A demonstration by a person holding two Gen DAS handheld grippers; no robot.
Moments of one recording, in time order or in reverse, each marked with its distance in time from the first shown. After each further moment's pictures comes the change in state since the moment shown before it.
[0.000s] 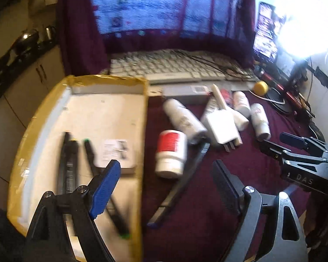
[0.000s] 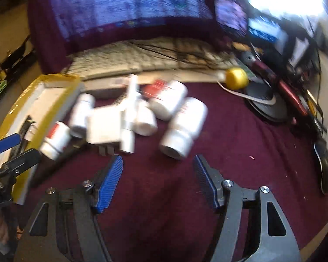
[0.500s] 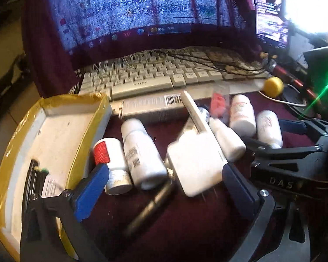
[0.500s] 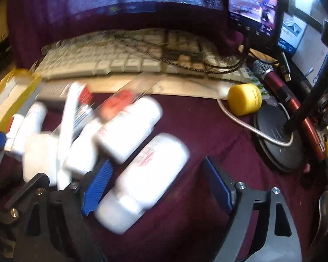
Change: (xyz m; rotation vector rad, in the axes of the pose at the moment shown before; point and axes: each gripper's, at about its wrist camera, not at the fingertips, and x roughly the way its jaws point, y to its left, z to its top) left arm 0.067 -0.072 0.032 0.036 -0.055 0.142; right arm 0.071 -0.034 0.052 -0.105 0.018 -0.021
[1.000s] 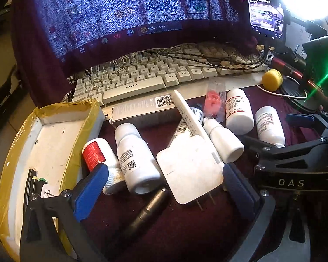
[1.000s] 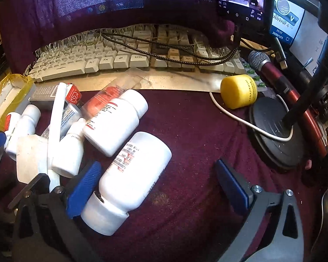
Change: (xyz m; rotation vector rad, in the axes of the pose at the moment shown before) left arm 0.005 -0.011 -0.002 0.066 0.010 0.018; right arm -0.002 -0.012 -0.006 0.016 0.020 -0.014
